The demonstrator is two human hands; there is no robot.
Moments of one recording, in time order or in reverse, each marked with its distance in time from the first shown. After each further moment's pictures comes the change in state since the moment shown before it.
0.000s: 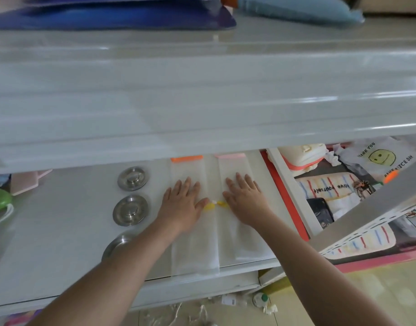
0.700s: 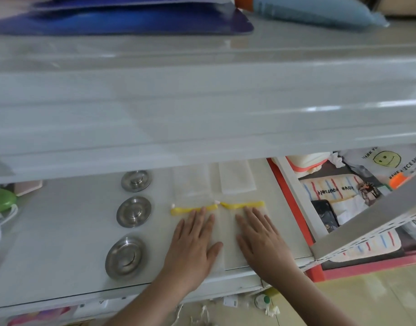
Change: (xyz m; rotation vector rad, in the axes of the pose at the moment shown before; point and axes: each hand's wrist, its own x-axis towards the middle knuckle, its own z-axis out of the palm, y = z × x) left_hand -0.084 0.020 0.042 0.022 0.159 0.157; right_hand -0.102 0.004 0.022 -0.003 0.100 -0.122
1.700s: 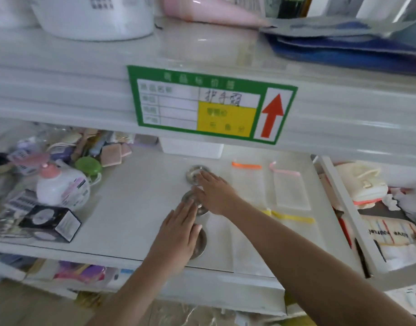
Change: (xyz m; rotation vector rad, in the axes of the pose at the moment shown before) left_hand -0.070 -0.133 -0.028 -0.147 0.241 -0.195; right_hand 0.171 -0.208 0.005 0.048 -0.102 -0.384
